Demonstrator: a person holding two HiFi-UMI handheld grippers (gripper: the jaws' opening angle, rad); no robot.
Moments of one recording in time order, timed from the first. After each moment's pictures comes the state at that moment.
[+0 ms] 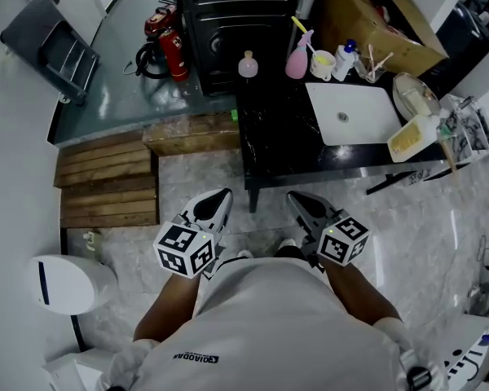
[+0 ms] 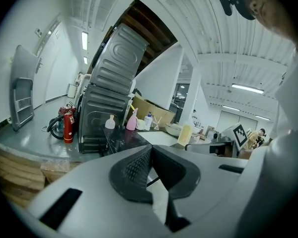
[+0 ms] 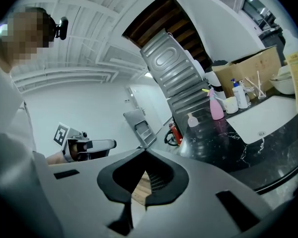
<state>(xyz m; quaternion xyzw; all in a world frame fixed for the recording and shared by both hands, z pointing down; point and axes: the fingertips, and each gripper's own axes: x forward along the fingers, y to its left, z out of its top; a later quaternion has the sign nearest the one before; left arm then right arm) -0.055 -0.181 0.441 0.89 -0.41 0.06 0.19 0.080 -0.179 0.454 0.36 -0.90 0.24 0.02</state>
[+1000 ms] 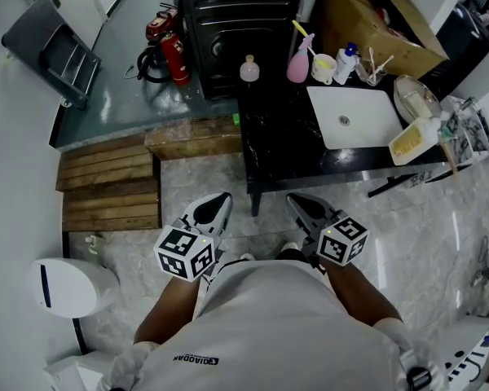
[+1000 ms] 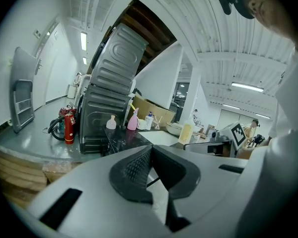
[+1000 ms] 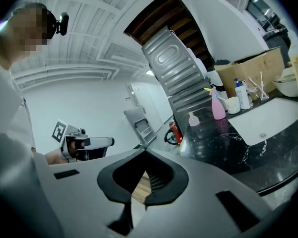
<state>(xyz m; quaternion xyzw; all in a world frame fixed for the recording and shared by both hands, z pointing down) -0.062 -0.183 0.441 0.89 -0.42 0.06 0.19 0.074 -0.186 0.459 0.36 -0.90 0.23 0.03</state>
